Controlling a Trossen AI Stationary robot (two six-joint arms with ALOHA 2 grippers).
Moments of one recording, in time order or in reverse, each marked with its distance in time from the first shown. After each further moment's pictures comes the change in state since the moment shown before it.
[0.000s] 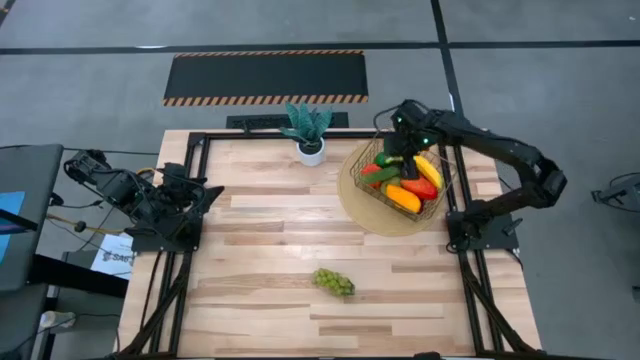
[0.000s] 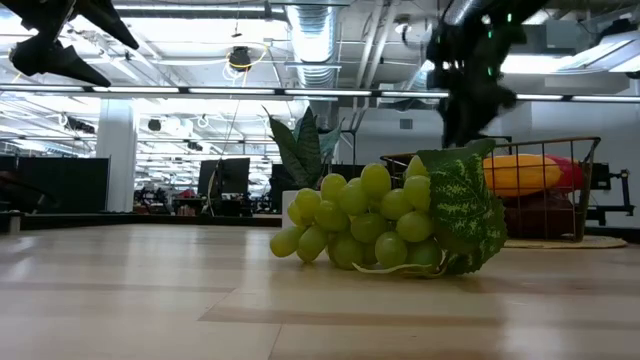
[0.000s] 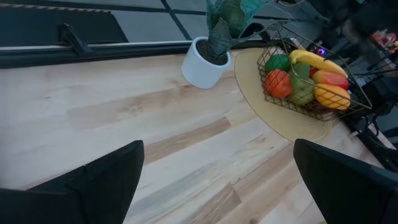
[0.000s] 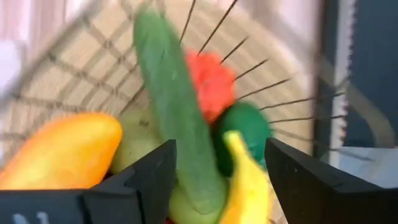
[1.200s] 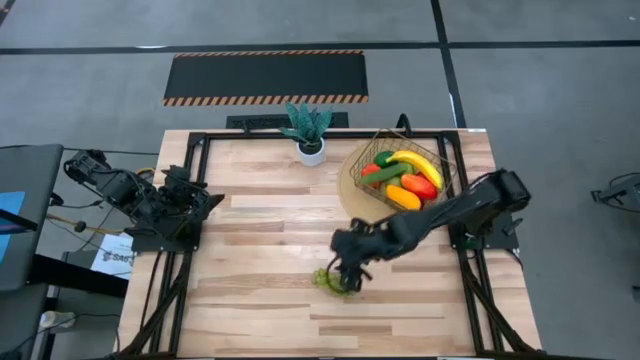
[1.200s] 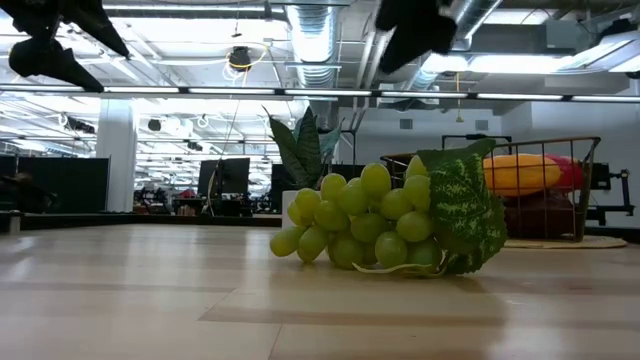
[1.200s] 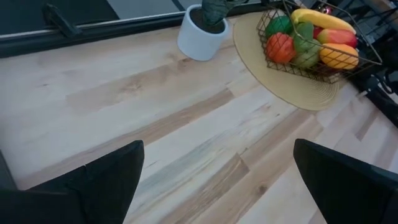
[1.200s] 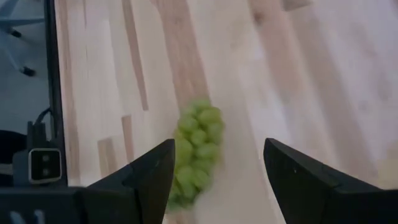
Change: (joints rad) left arm 0.000 0.000 0.000 -0.005 0.116 0.098; right arm 1.033 0.330 0.300 0.202 0.257 1.356
